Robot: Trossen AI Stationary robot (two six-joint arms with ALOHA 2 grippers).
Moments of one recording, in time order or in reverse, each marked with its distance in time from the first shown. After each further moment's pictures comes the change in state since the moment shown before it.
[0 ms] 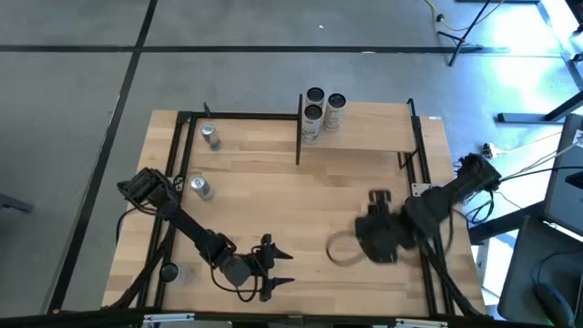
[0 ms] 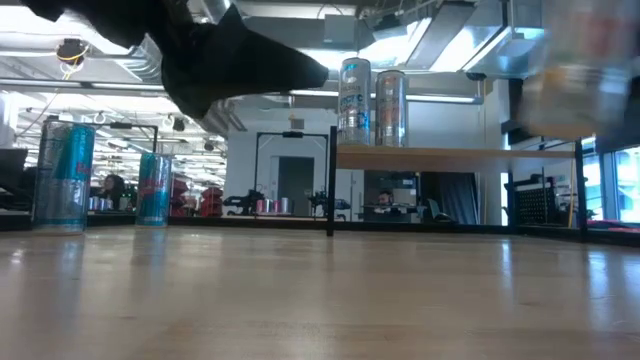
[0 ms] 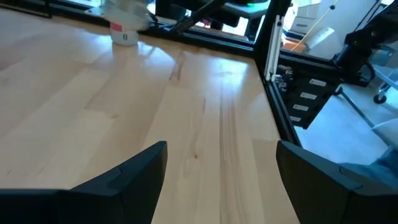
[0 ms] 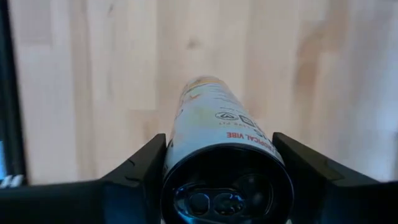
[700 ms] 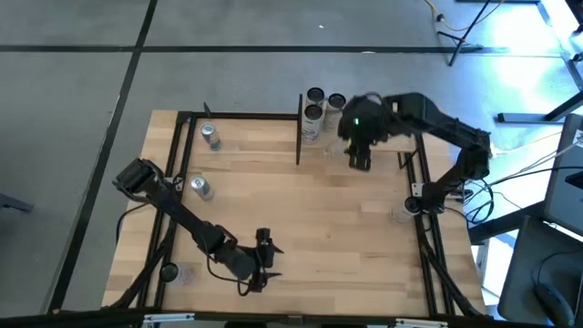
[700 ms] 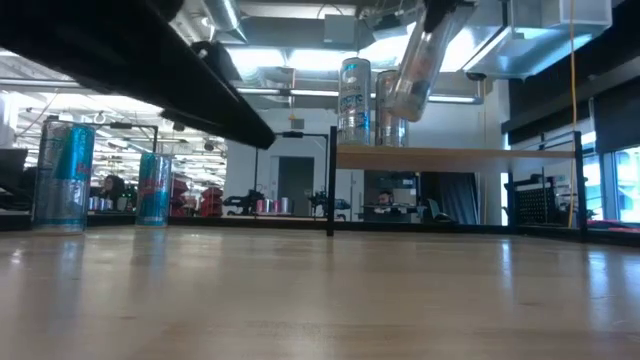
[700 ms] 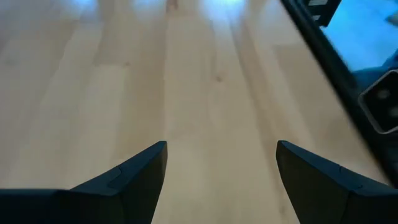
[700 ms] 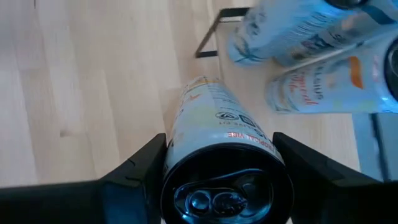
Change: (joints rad) left arm 0.053 -0.113 -0.010 -0.410 0.175 0.150; right arm -0.768 0.003 0.264 0.069 -0.084 -0.596
